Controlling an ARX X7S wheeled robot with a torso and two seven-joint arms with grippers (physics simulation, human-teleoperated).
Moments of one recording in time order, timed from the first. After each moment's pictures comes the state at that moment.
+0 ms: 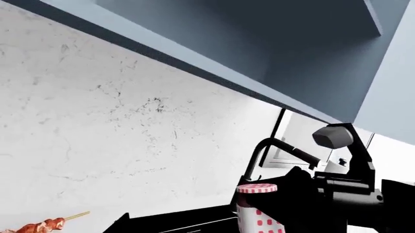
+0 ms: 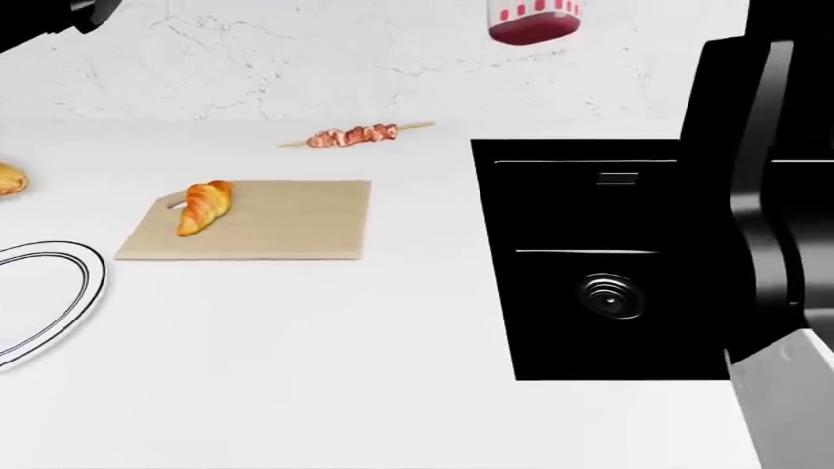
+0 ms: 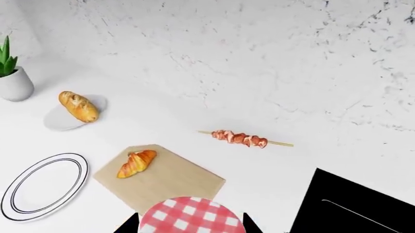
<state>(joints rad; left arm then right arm) -1.47 -0.70 0.24 0.14 -2.13 -0.89 -0.78 1.91 0.00 -0.13 0.65 -0.86 1.57 -1.57</state>
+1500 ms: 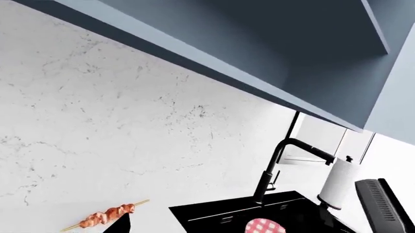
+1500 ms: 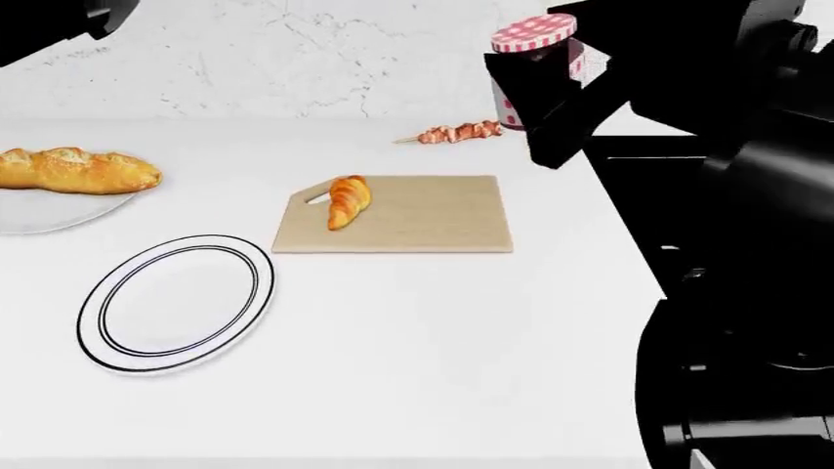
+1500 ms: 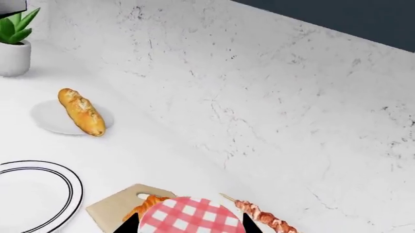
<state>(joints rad) -1.47 -0.70 0.27 0.15 -2.13 -0.87 -0.77 1.34 0.11 -0.20 -0.34 -0.84 1.48 -1.52</state>
